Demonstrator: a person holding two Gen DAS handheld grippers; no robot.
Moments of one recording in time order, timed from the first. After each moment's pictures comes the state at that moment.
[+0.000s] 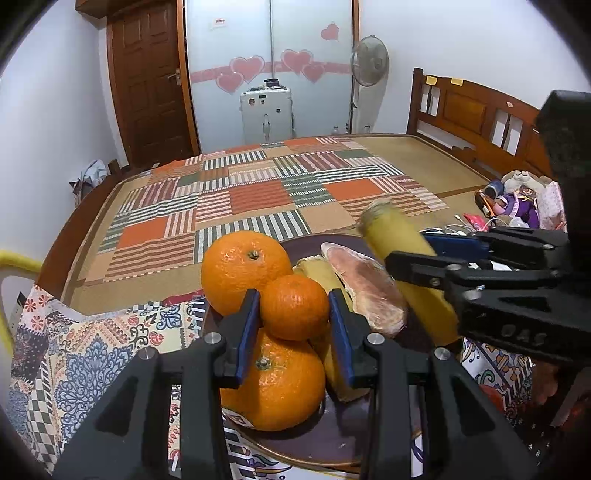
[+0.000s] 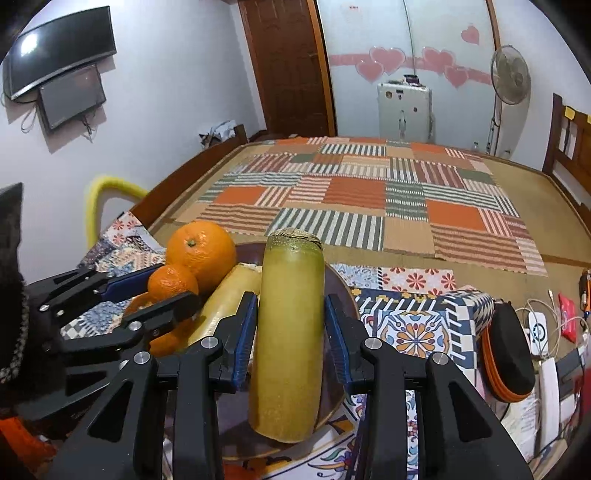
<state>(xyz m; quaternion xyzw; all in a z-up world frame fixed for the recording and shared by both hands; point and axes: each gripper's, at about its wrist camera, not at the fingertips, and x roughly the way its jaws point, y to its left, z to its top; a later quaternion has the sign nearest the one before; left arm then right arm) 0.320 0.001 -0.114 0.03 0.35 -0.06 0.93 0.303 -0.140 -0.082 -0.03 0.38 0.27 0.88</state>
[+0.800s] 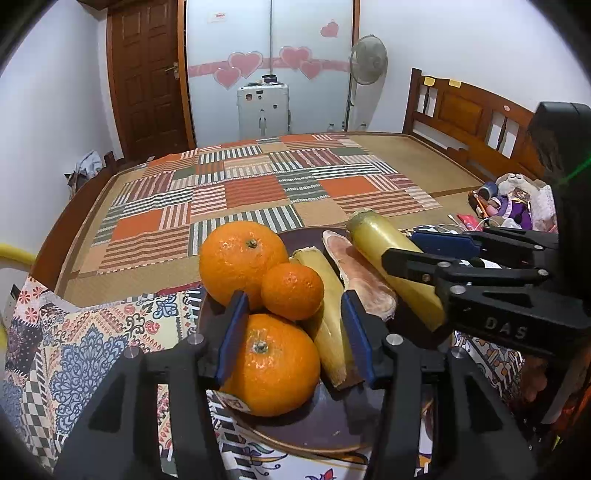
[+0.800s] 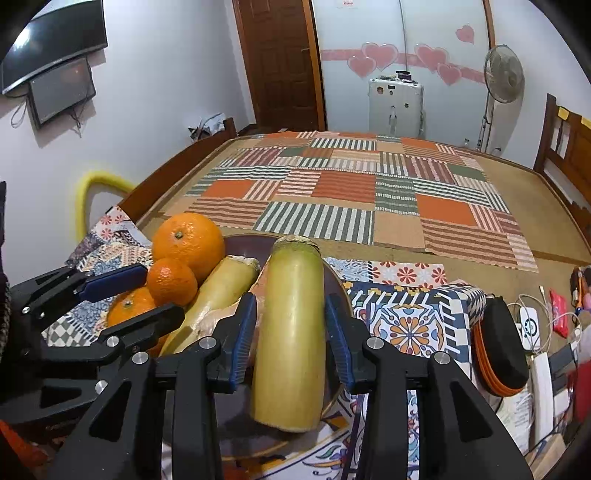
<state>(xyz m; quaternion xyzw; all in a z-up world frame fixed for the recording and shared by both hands) 0.309 0.004 -0.113 0.02 0.36 -0.07 0.93 0.296 -0.145 -0.078 -0.03 0.39 0.26 0.88</state>
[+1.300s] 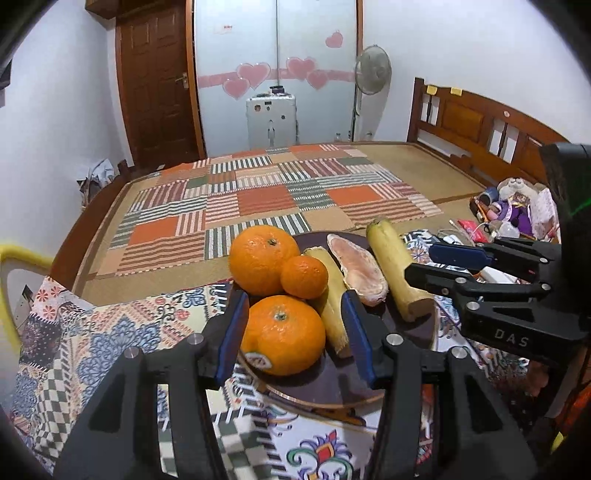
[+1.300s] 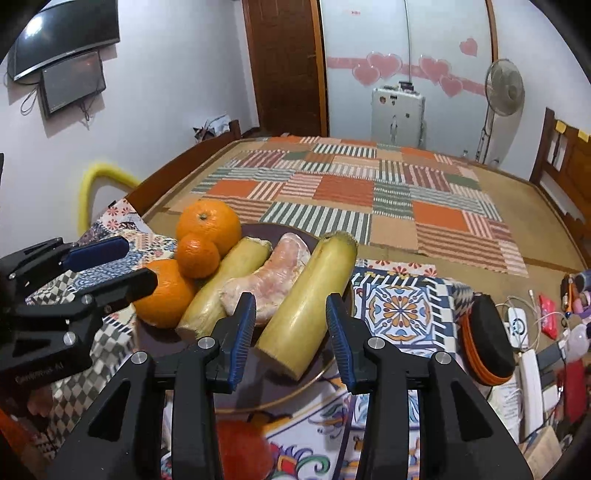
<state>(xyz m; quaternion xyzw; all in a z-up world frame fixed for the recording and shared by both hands) 0.268 0.015 -0.086 0.02 0.34 -0.05 0.94 0.262 -0.151 -0.063 -0.05 0.36 0.26 0.89</state>
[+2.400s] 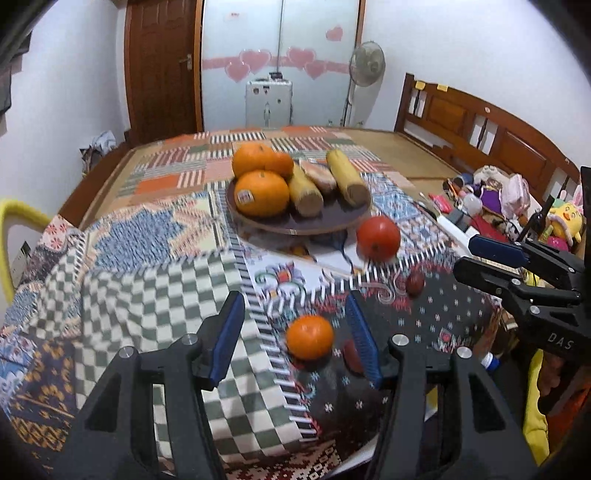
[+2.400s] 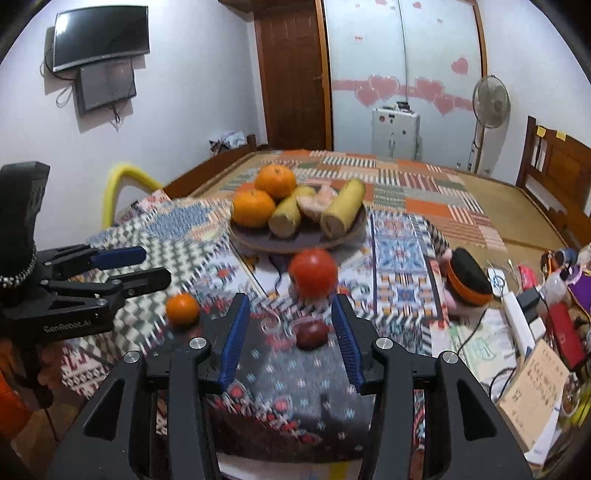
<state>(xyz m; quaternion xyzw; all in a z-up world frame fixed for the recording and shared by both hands) 0.120 0.012 -0.111 -0.02 0.37 -0.07 0.93 0.118 -0.190 -0.077 -0.06 0.34 0.26 0.90</state>
